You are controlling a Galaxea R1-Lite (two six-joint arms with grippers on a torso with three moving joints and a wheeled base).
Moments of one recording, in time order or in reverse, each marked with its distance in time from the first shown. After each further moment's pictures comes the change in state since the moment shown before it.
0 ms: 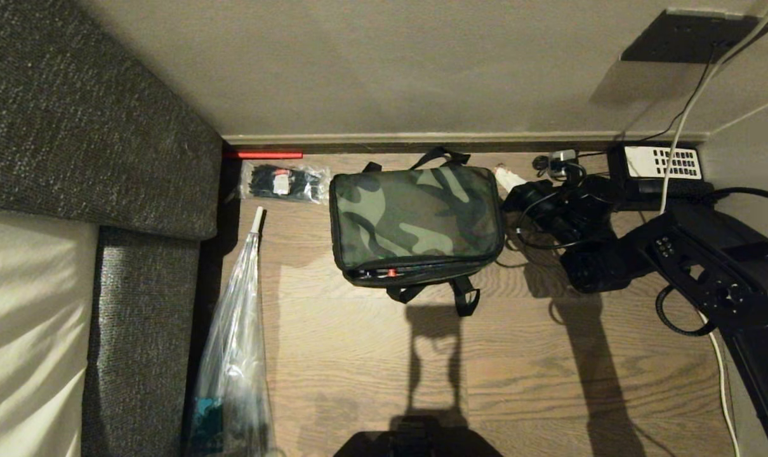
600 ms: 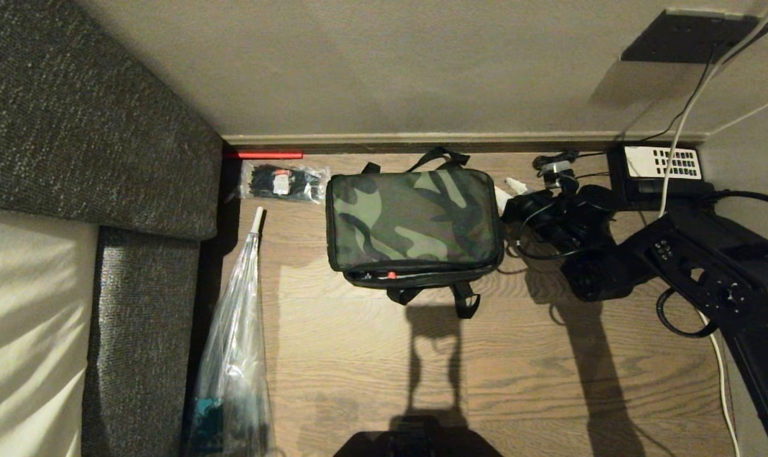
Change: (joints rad) left arm -0.001 0.000 0.000 0.000 0.000 0.000; right arm -0.004 -0.006 0.081 0.011 -0.011 -0.102
